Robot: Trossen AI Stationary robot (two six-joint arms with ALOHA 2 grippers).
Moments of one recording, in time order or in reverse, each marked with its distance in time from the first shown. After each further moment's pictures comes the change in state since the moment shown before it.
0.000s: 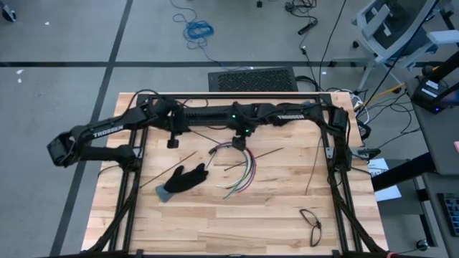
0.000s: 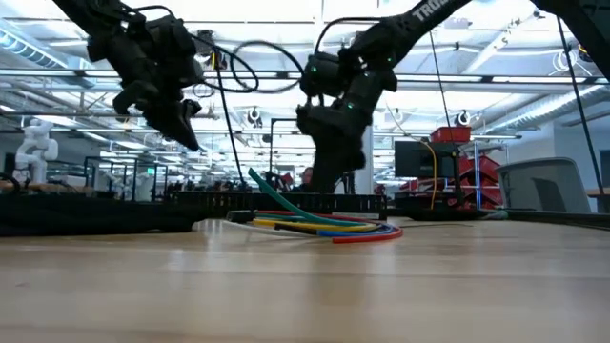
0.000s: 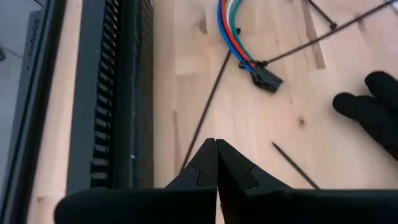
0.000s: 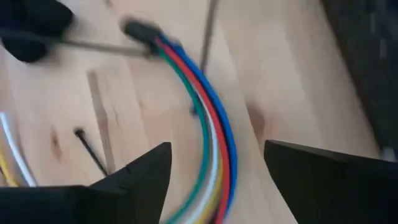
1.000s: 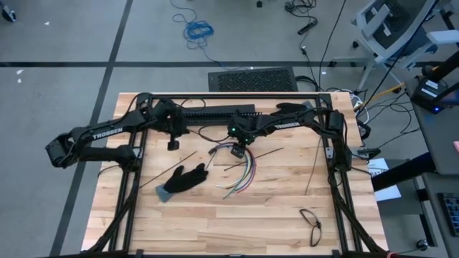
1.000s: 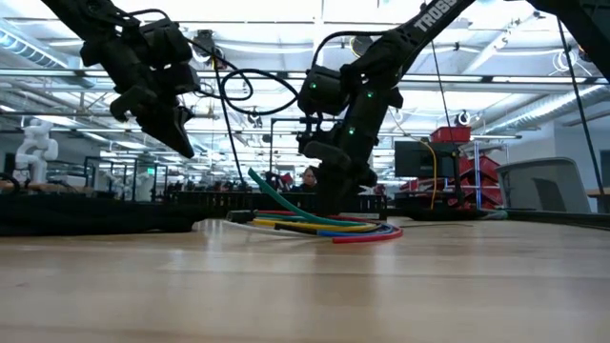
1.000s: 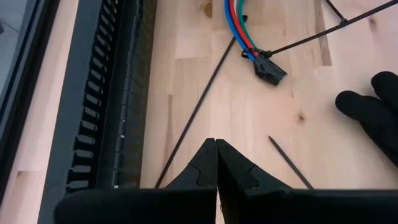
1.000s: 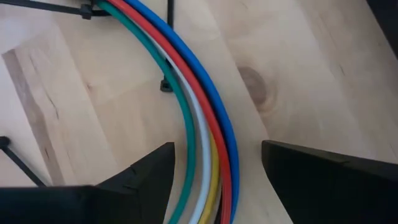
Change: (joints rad) left arm -0.011 -0.022 -0.056 0.034 -0.034 -0.104; right arm 0.079 0.054 -0.117 0.131 0.167 0.153
